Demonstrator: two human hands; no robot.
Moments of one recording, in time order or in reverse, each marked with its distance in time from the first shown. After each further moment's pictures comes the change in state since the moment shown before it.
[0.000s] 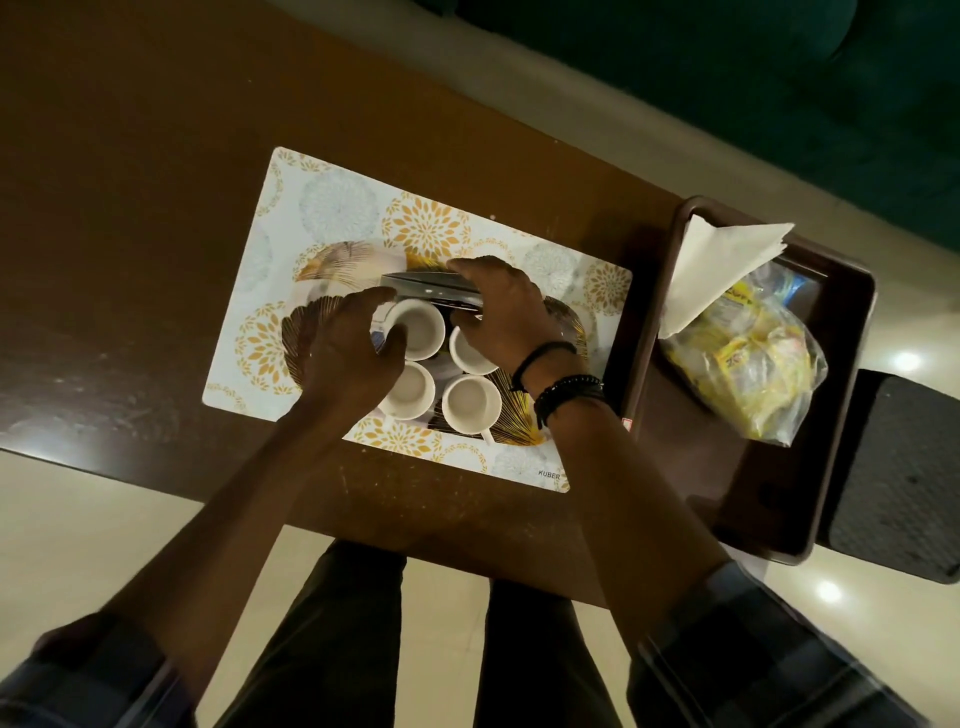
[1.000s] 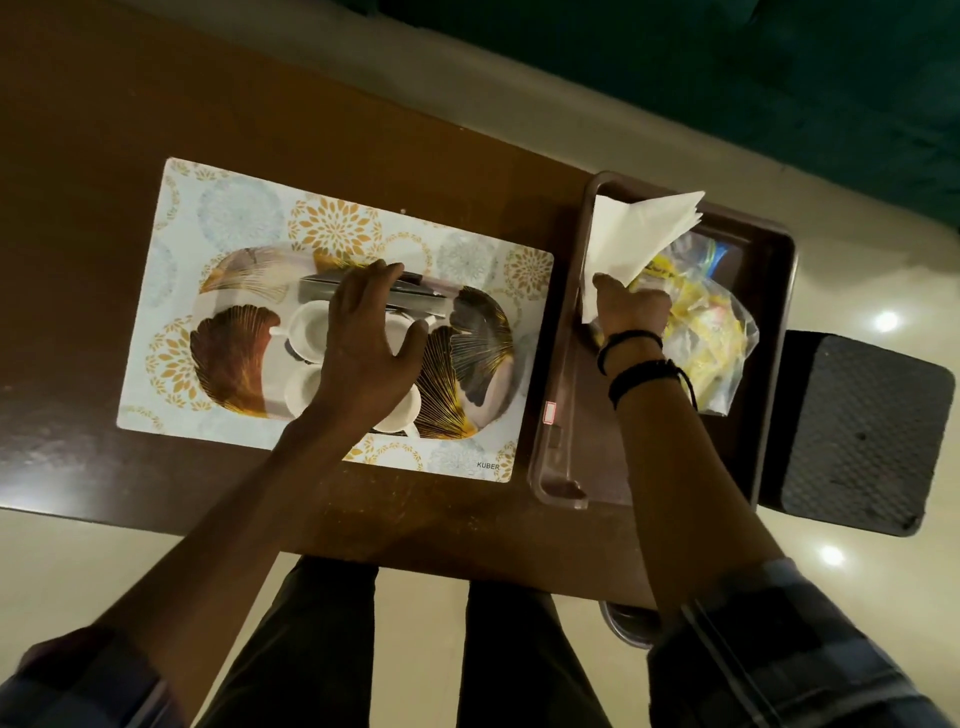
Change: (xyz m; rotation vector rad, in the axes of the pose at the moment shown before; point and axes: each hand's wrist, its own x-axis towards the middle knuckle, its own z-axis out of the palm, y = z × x) left_hand -0.011 0.081 0.051 -0.152 -0.119 0.124; right_hand -0.042 0.171 -0.067 0.753 0.636 1.029
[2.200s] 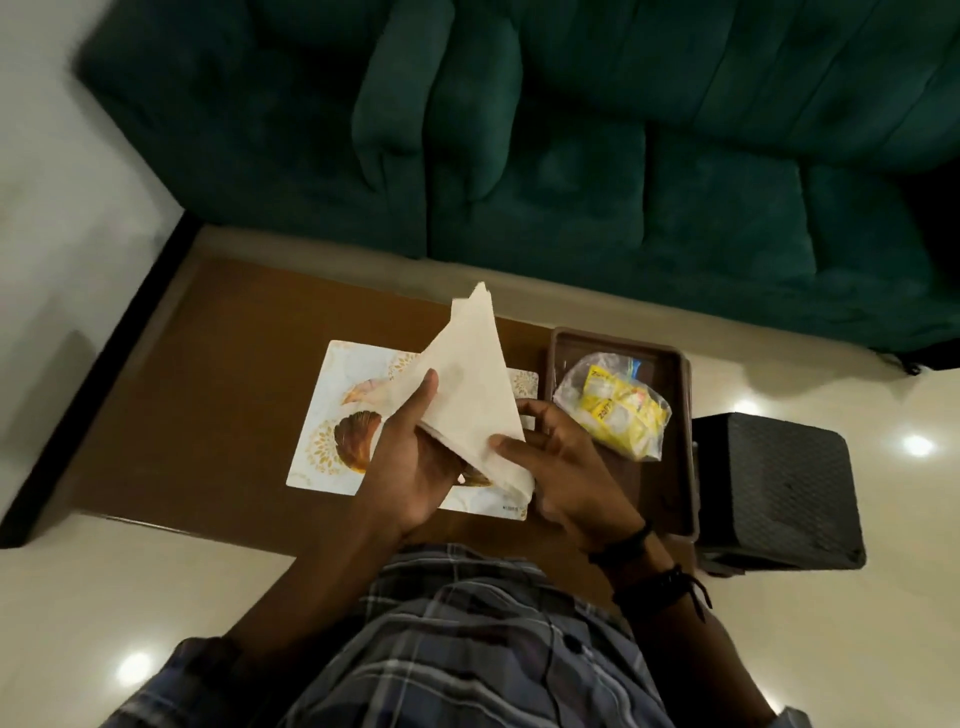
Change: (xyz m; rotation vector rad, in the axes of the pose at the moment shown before) left_hand -0.170 0.175 -0.176 -1.521 -0.303 -0.345; right_hand -0.340 -0.019 -0.177 0.362 -0.814 -0.420
